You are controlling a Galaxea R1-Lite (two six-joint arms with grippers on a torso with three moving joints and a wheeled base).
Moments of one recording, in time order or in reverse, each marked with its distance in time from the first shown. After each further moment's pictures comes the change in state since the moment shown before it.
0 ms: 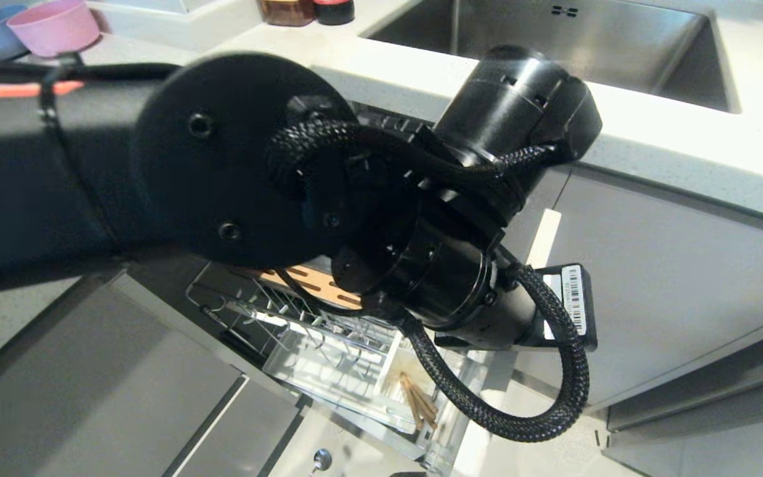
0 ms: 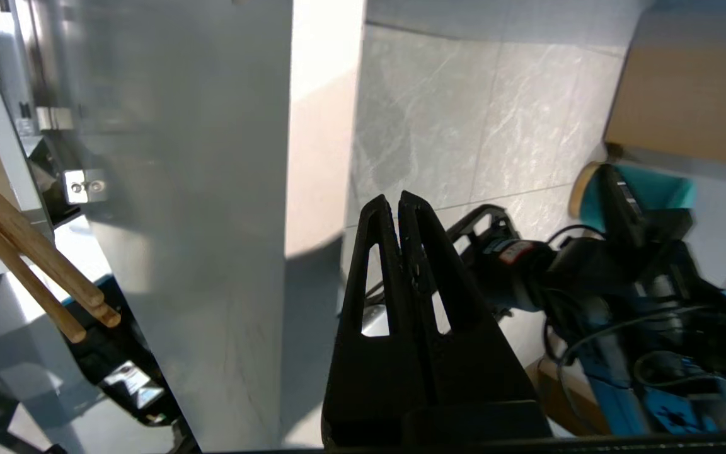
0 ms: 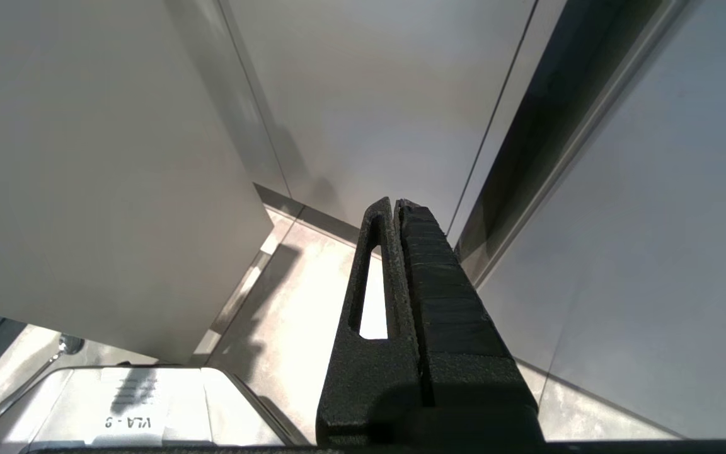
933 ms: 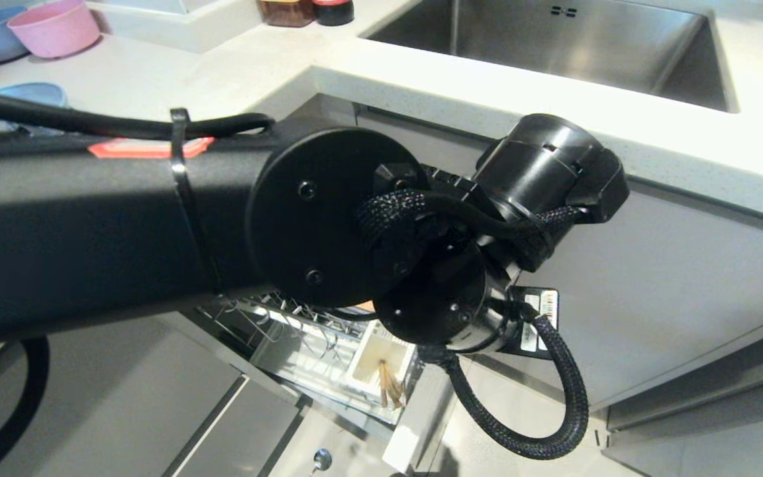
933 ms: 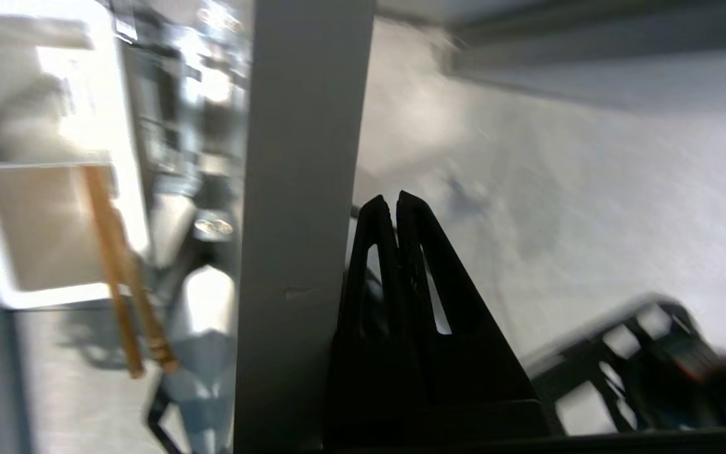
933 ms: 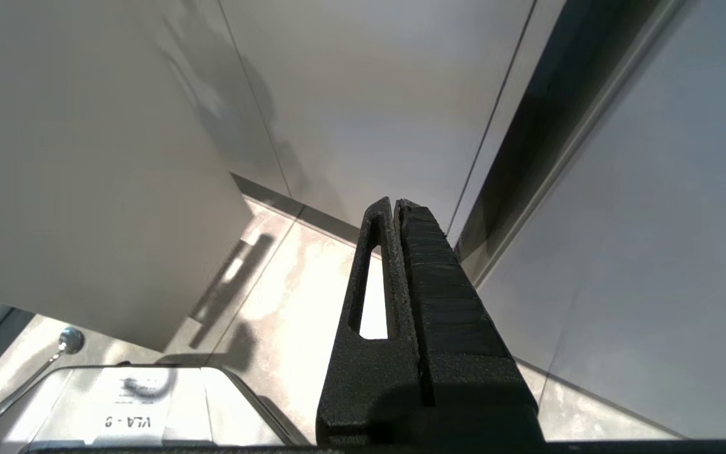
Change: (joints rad) left arm 0.003 0.054 -0.001 0.031 0.372 0.070; right arm 0.000 0.000 0.000 0.000 0.000 0.000
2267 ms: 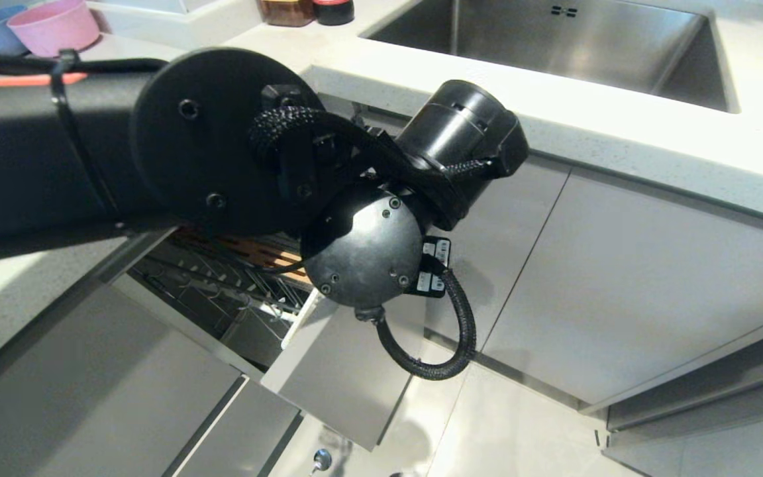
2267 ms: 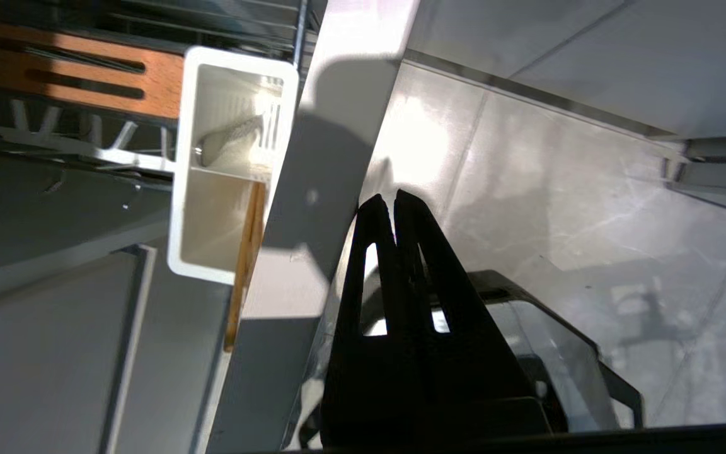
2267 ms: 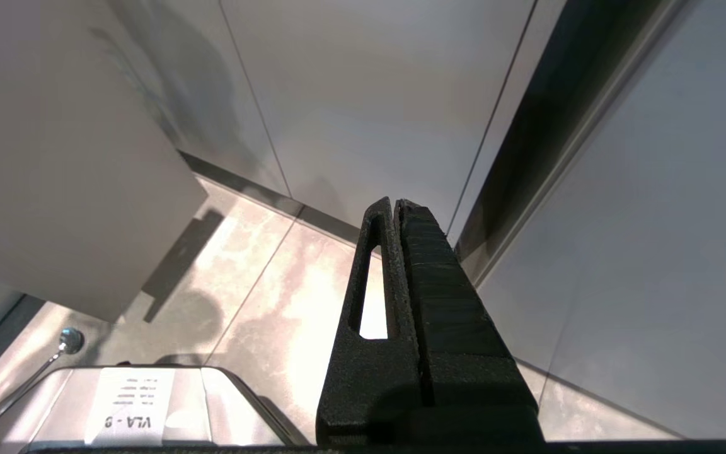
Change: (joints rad) left arm 0.091 -0.072 0.007 0.118 0.410 0.054; right arm 0.000 0.000 0.000 0.000 0.000 0.000
